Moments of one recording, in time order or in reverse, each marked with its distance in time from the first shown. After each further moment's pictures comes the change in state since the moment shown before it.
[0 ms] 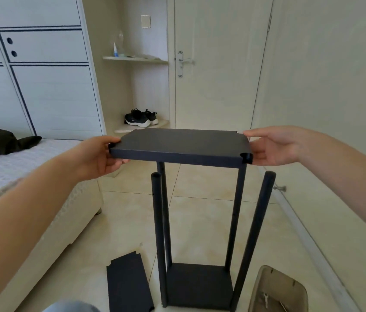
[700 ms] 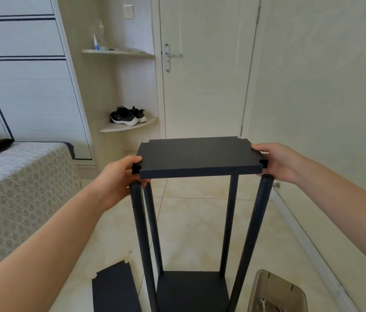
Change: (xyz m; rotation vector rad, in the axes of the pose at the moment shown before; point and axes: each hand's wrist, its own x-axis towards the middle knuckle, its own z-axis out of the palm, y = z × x) left_hand 0.065 -0.066 0.075 0.006 -0.053 0.116; right_hand 0.071 0.054 -0.062 0.143 0.284 -0.158
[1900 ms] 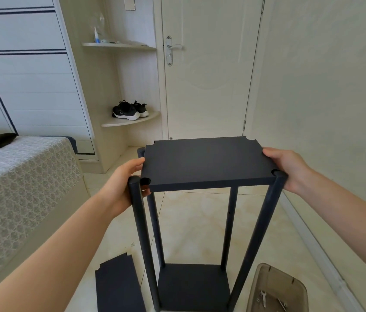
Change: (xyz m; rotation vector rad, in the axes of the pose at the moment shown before) left_hand -0.010 -0.031 0.007 -0.109 -0.030 -0.081; right_hand -0.005 0.037 -0.011 0.175 0.099 -0.031
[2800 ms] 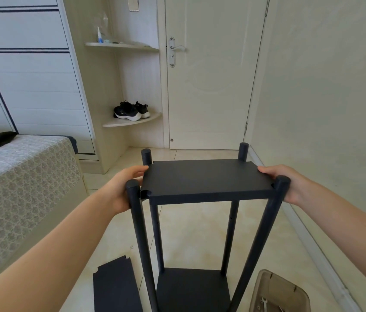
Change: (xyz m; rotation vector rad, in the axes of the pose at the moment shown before) left_hand 0.021 0.000 -0.006 0.014 0.023 -0.142; right_hand 0.021 0.018 -0.007 -0.170 0.037 0.165
